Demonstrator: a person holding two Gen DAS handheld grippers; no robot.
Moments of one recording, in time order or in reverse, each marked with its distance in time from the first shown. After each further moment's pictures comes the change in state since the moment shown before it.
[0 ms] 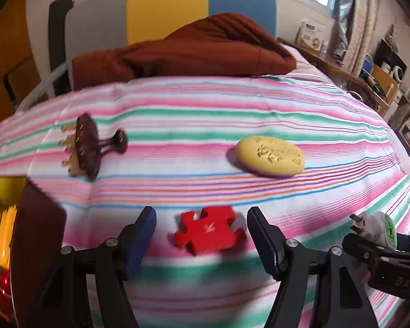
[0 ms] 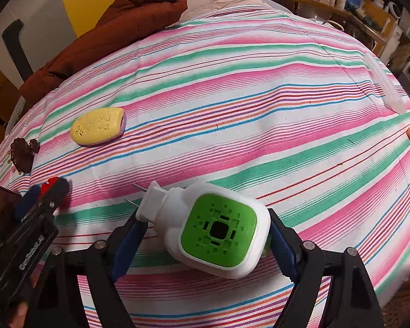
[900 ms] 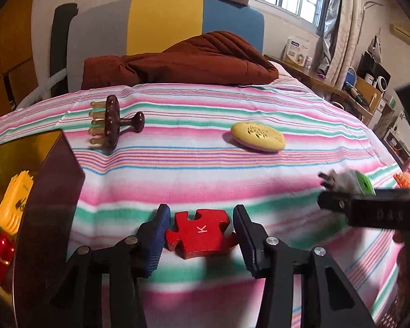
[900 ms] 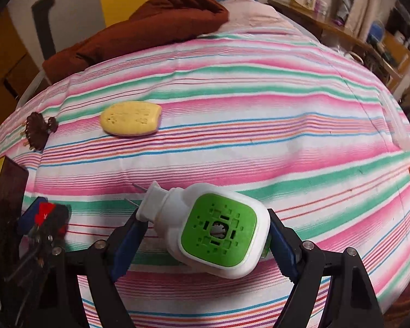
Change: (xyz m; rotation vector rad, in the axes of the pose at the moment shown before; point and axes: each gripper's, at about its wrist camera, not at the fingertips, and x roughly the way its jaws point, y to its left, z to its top) left arm -0.040 0.020 -0.053 -0.017 -0.102 -0.073; right arm -0.016 0.029 -0.006 -0.174 -0.067 0.004
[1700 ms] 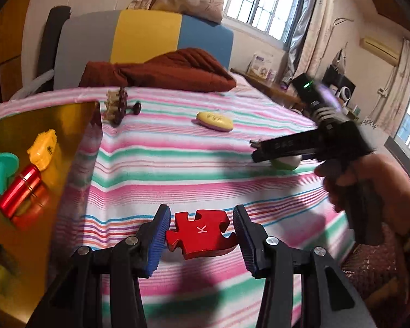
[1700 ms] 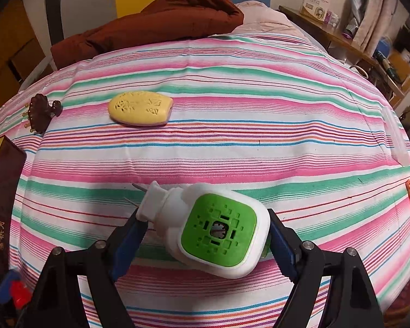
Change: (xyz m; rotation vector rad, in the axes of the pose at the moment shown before) left arm -0.103 0.014 -0.067 0.005 -0.086 -0.201; right arm 0.003 0.010 -0.004 -0.070 0.001 -0.030
